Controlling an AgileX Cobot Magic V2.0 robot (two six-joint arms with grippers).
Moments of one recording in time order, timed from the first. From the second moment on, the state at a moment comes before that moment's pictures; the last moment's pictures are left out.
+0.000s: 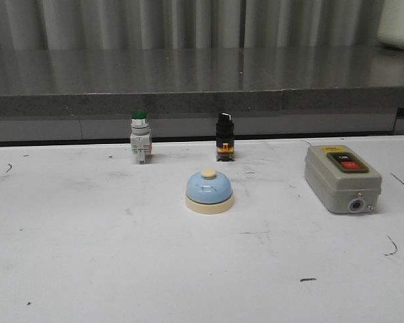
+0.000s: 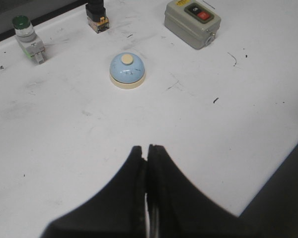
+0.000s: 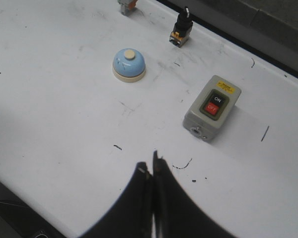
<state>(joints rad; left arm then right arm) -0.75 0.74 -0.70 0.00 0.64 -0.09 0.56 0.58 -0.80 -0.02 0.91 -0.08</state>
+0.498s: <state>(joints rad) -0.43 0.40 -0.35 0.08 0.25 -0.09 0.56 0.58 -0.80 -0.02 0.91 -0.08</state>
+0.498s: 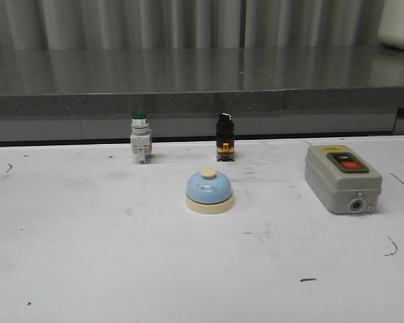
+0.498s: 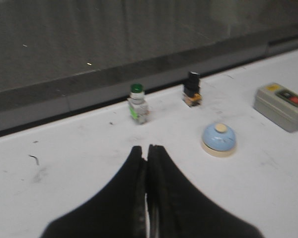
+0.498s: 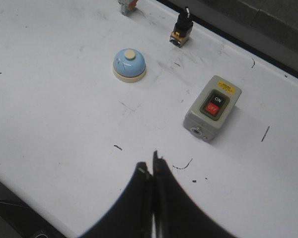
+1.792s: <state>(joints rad) -0.03 0.00 0.01 0.03 0.06 -0.09 0.56 0.58 -0.80 -0.02 0.92 -0.08</state>
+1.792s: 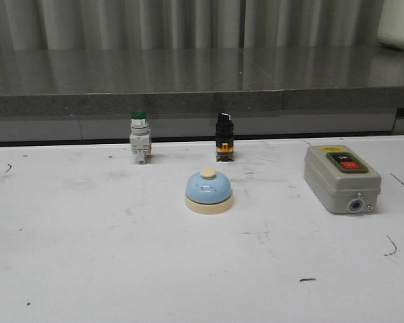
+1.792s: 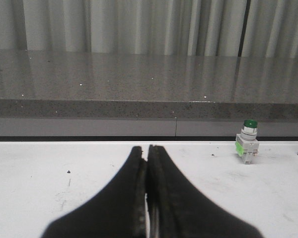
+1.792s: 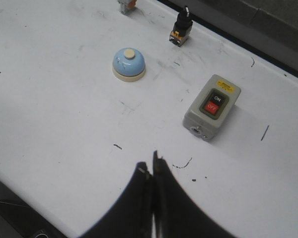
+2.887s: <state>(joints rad) -0.02 0.00 0.01 0.04 0.05 -0.09 0.56 0.58 -0.80 -0.02 0.92 -0.08</state>
